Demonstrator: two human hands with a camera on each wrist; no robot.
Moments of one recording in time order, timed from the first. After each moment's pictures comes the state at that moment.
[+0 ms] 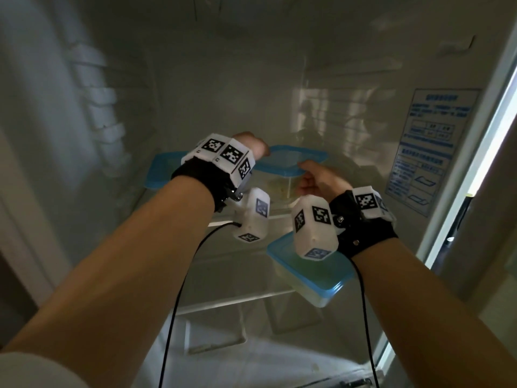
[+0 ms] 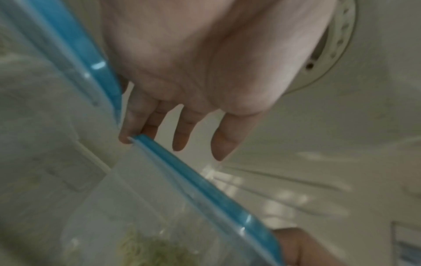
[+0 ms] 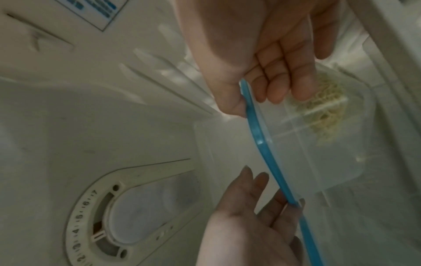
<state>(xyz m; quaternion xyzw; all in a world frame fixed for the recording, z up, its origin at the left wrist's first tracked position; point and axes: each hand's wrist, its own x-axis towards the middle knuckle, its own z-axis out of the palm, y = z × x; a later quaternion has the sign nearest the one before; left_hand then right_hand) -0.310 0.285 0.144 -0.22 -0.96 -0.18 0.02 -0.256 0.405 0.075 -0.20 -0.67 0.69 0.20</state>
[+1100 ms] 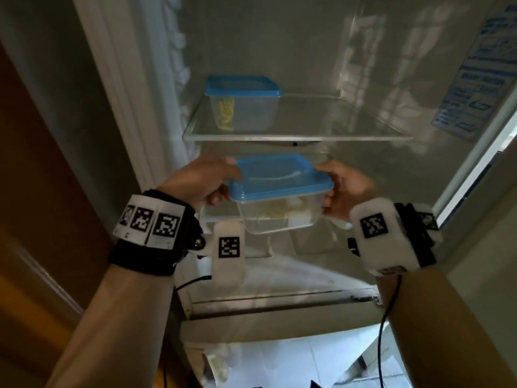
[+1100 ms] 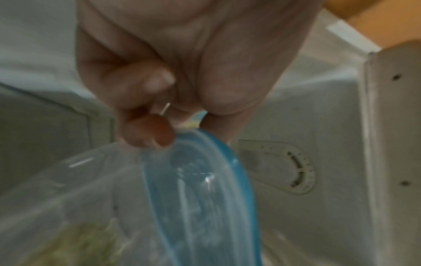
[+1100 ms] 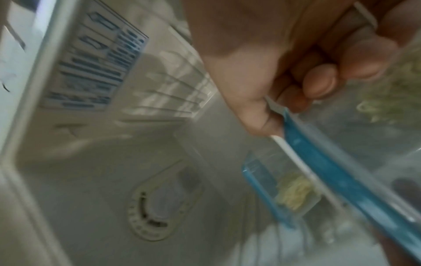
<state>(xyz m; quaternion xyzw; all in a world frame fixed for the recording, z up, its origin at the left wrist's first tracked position) -0.214 0.116 0.019 -0.10 -0.79 -0.59 -0.14 -0.162 0.326 -0.004 -0.13 -0.62 0.77 -0.04</state>
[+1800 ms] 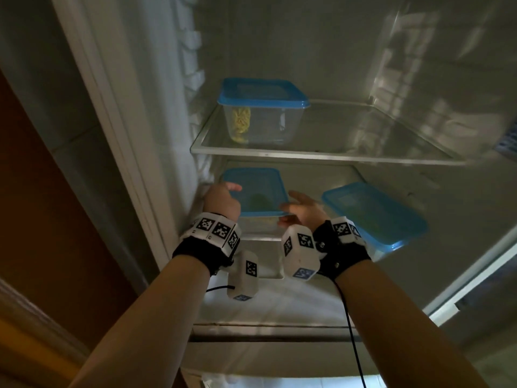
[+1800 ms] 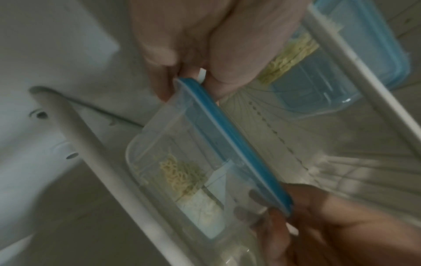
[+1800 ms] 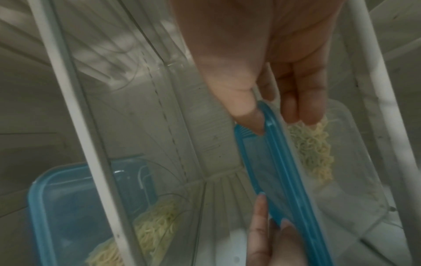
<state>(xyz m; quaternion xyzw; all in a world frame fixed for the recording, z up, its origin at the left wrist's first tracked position) -0.315 0.141 -0.071 -0.01 -0.91 -0.40 0.02 -0.268 0.295 -0.072 -0.18 -0.66 0.73 0.01</state>
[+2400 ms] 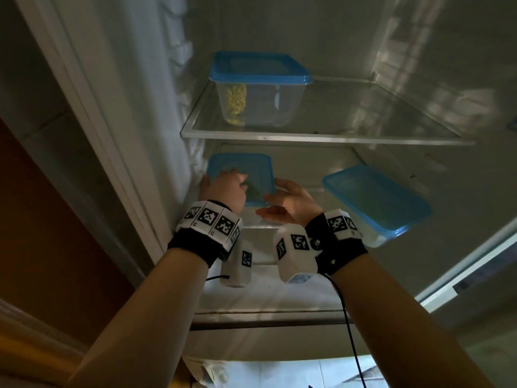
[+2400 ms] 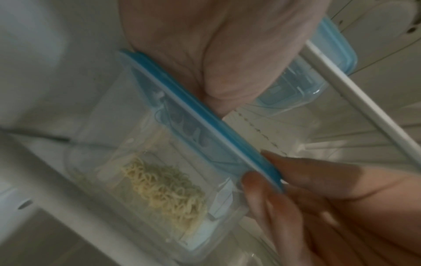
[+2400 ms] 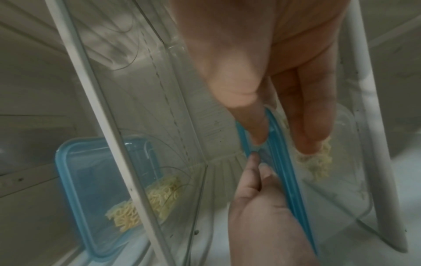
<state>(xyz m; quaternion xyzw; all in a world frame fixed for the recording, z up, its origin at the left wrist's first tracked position) -0.321 0.148 -0.075 -0.12 -0.97 -0.20 -0.01 -0.266 0.277 -0.074 -0.15 -0.63 0.76 -0.07</state>
